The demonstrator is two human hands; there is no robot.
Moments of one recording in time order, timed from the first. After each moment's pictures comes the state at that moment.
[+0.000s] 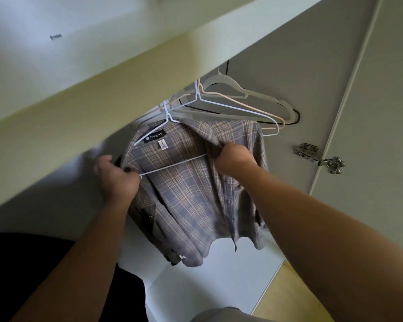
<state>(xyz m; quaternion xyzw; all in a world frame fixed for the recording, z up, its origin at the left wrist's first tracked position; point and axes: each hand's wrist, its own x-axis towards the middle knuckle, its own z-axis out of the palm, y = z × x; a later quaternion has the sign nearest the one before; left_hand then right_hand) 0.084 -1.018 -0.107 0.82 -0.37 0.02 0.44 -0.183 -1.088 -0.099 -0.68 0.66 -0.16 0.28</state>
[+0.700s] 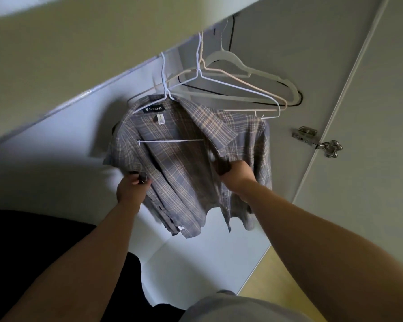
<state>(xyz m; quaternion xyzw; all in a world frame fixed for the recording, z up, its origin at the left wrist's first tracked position) 0.116 -1.014 -0.226 0.85 -0.36 -0.20 0.33 -0.191 -1.048 -0.193 -0.57 0.66 -0.24 0.43</state>
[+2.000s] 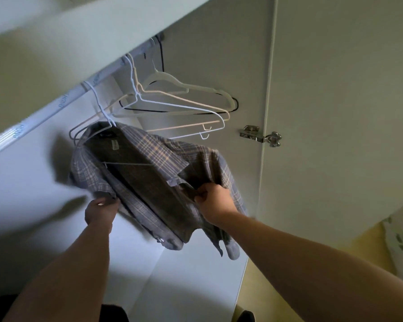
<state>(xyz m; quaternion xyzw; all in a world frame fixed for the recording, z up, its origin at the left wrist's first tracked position) 0.125 -1.073 -0.240 0.78 -0.29 -0.33 0.44 -0.204 -0.984 -0.194 -0.56 0.68 -0.29 0.37</state>
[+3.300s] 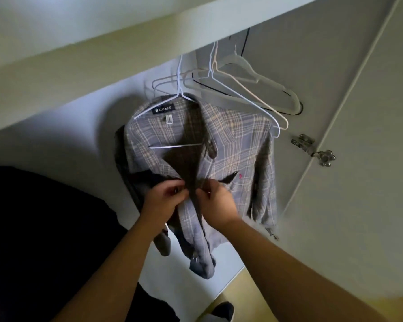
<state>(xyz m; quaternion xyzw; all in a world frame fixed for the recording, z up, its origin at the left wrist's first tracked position) -0.013 -0.897 -0.179 0.70 -0.47 -0.32 0.44 -0.175 -0.935 -0.176 -0.68 0.53 -0.30 0.42</state>
